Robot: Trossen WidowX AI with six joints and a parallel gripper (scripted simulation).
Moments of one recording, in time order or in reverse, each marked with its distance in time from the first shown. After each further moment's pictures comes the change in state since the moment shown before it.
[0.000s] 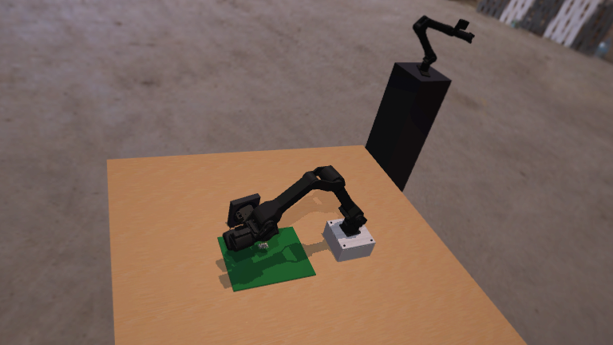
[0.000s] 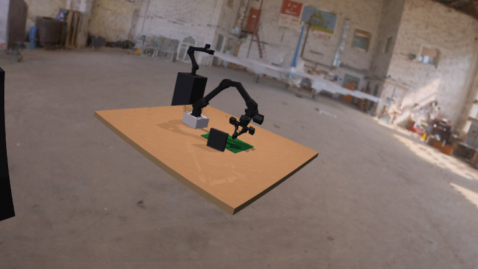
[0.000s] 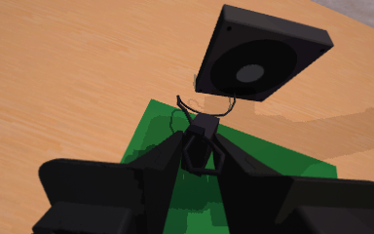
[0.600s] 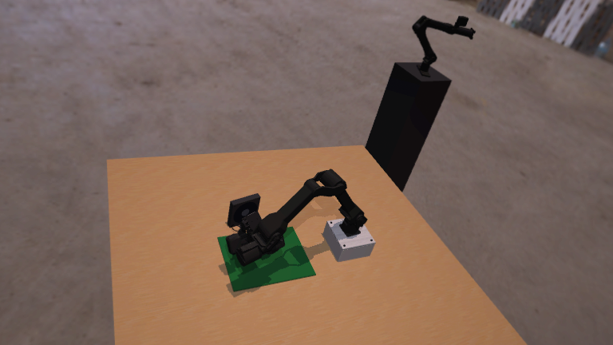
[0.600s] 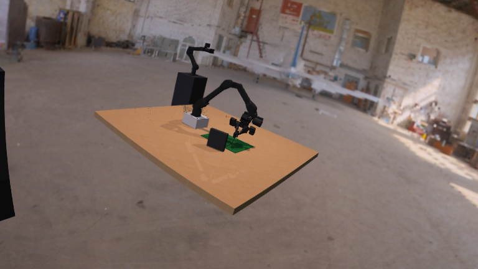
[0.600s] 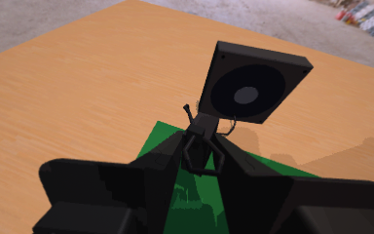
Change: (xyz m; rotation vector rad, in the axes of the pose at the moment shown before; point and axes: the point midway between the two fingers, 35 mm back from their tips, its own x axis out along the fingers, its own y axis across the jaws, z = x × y) arm -0.009 0.001 -0.004 0.032 -0.251 0.040
